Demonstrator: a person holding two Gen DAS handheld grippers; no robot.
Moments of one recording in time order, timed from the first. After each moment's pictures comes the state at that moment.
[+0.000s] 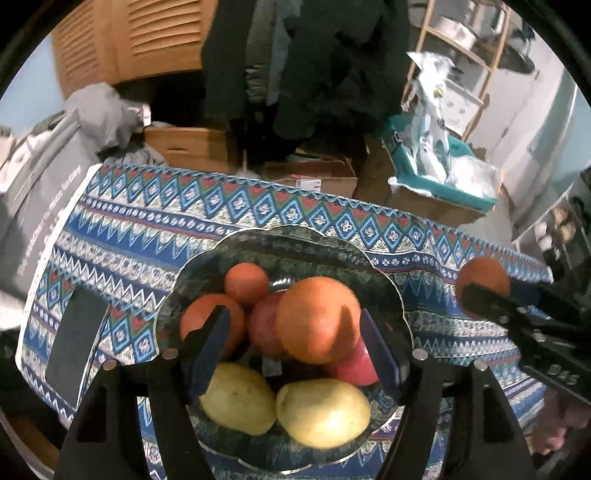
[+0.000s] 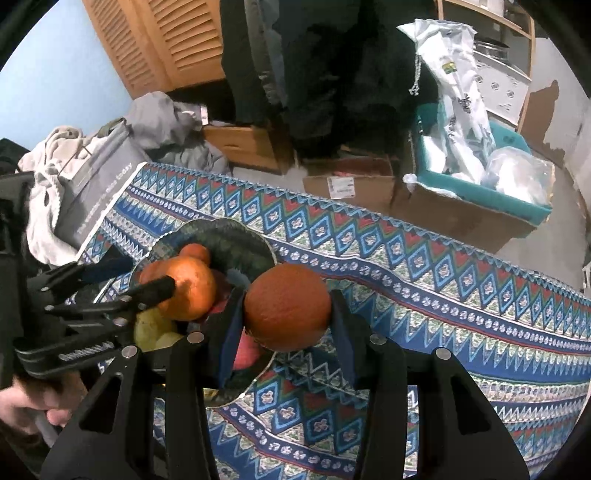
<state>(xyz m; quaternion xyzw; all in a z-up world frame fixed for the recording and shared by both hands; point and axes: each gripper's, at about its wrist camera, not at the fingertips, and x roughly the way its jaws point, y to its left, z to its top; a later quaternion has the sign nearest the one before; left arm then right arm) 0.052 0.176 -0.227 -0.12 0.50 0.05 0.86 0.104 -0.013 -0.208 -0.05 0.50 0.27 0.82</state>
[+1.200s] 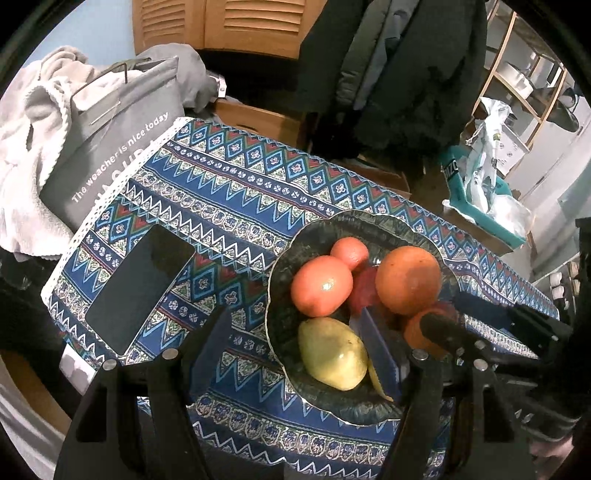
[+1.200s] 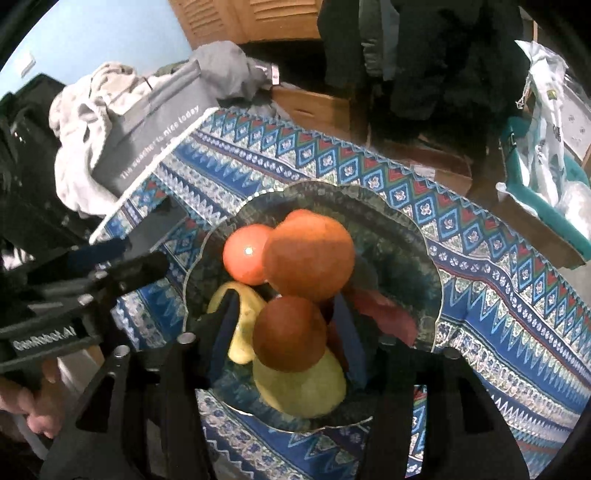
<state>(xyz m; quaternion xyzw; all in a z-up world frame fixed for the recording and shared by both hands) -0.016 0.255 -0.229 -0.18 0.50 0.13 0.84 0.059 0.097 -0.226 -0.09 0.52 0.35 0.77</state>
